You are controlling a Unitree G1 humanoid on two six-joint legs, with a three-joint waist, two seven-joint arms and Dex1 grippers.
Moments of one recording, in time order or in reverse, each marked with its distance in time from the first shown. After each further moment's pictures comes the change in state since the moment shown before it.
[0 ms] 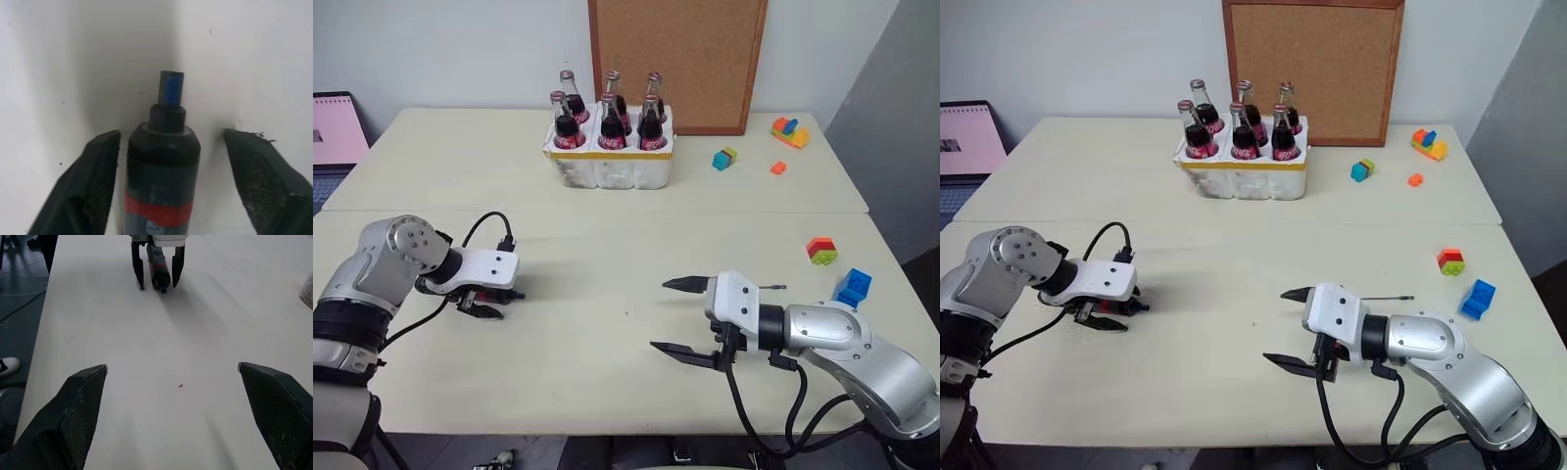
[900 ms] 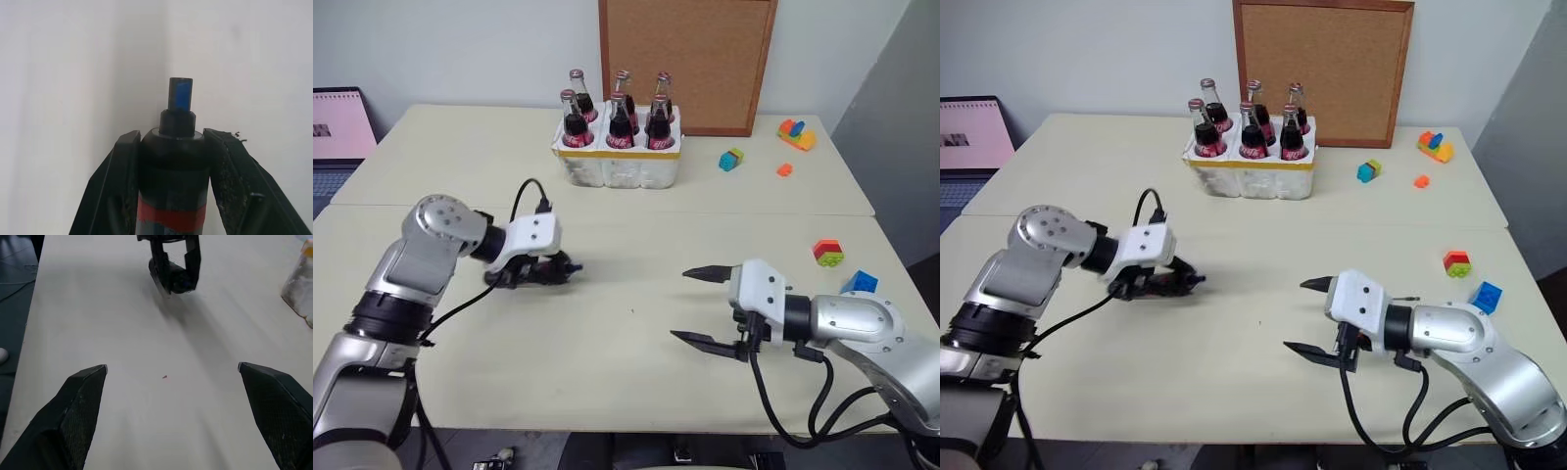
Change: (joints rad) left arm -0.089 -0.265 0.130 -0.311 -0.296 0.461 0.093; right arm 0.012 -0.104 -0.193 -0.013 0.088 0.018 0.045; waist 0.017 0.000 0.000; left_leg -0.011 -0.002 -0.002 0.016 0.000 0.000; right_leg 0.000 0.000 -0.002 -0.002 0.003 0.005
